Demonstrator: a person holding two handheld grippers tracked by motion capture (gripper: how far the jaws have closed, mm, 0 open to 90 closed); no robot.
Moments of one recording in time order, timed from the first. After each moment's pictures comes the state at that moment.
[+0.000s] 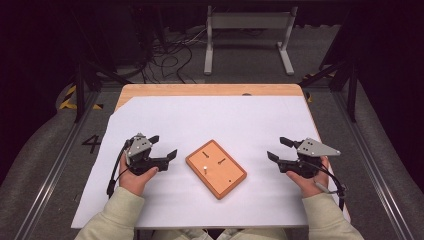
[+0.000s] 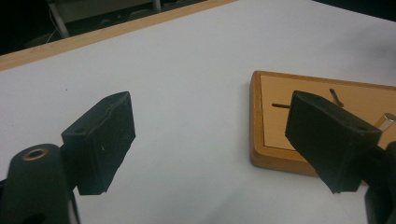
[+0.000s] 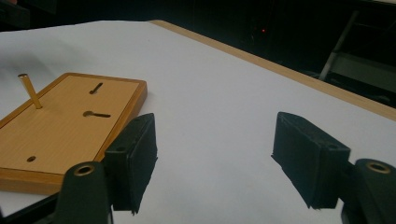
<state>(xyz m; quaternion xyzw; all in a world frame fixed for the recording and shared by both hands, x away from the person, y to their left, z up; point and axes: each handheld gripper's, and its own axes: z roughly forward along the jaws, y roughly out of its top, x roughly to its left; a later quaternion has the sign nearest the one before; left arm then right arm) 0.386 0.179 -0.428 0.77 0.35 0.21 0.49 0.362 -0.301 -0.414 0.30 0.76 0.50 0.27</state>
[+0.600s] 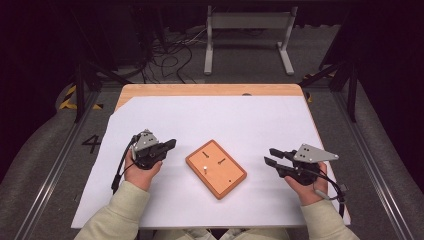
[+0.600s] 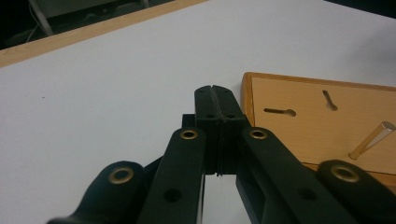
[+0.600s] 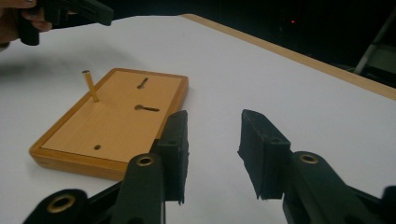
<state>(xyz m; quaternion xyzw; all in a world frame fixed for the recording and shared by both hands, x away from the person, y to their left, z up) 0.397 0.168 -0.425 0.78 0.33 0.19 0.49 0.341 -0.284 -0.406 0.28 0.79 0.51 0.22</state>
